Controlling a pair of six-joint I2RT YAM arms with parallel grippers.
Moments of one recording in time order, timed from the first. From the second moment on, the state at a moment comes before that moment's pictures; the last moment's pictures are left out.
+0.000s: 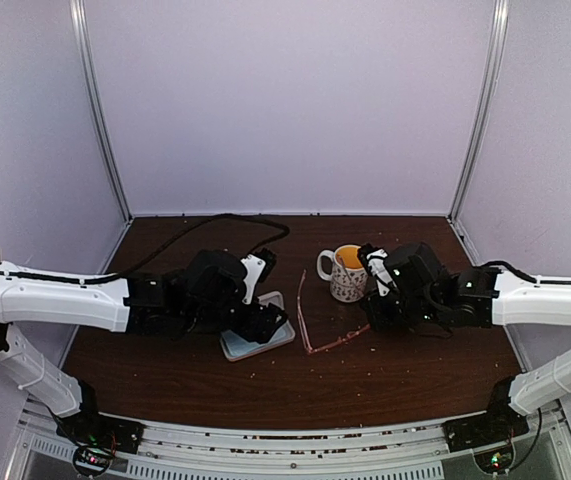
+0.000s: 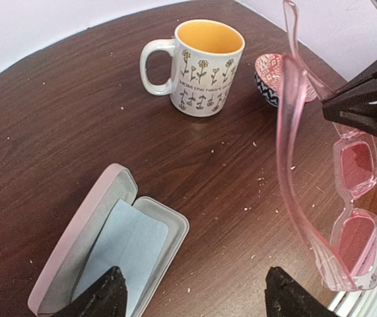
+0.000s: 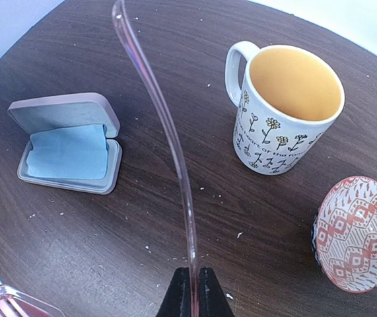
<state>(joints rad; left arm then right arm) -1.13 1.44 0.96 -0.18 -0.26 -0.39 0.94 1.23 0.83 -0.34 0.27 0.35</state>
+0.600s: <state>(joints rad) -1.13 1.55 1.05 -0.15 -0.18 -0.37 0.95 1.25 0.83 -0.34 0.27 0.37</state>
